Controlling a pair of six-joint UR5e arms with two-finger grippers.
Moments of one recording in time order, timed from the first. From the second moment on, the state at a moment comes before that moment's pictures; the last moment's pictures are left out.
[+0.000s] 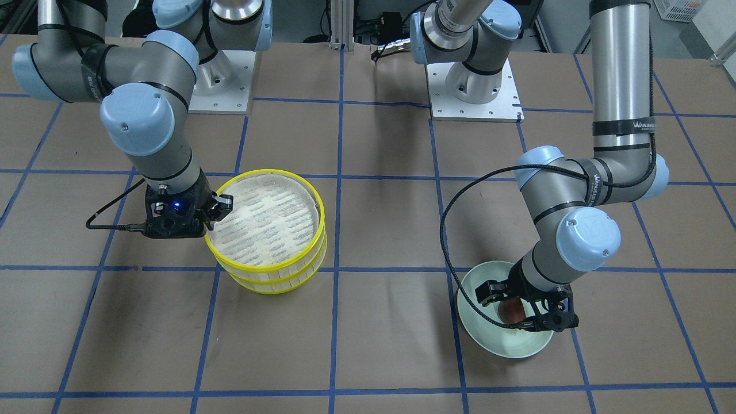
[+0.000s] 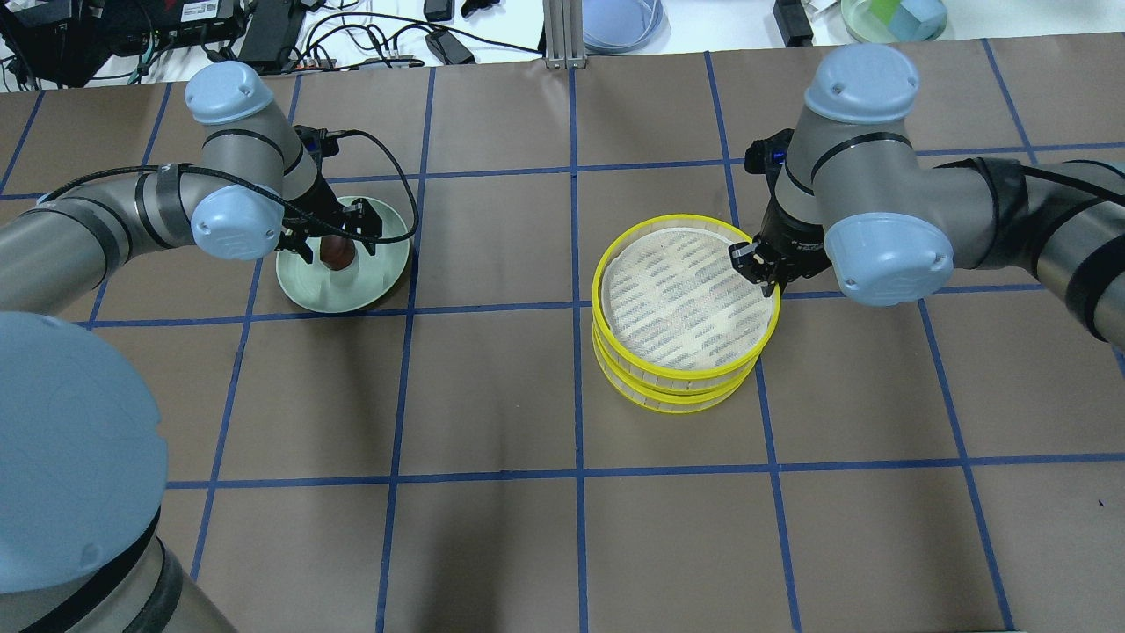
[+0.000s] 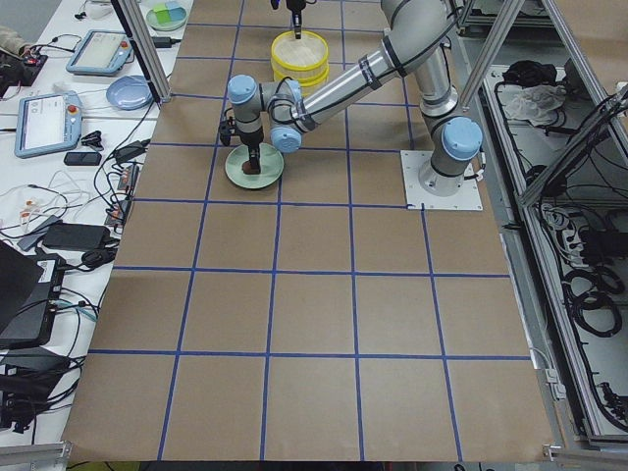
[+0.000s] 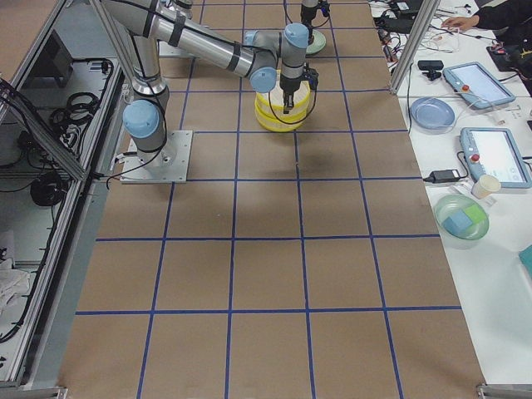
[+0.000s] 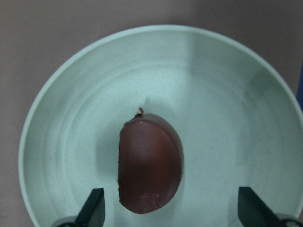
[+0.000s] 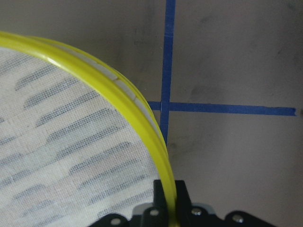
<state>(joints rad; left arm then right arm) -1.42 -2.08 -1.70 -0.94 1.57 0.05 1.57 -1.39 1.90 -2.05 -1.60 -0.05</state>
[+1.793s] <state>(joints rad) -1.58 -1.77 -1.64 -1.26 1.54 -0.10 1.57 -1.38 1.80 -1.95 -1.60 -0.04</state>
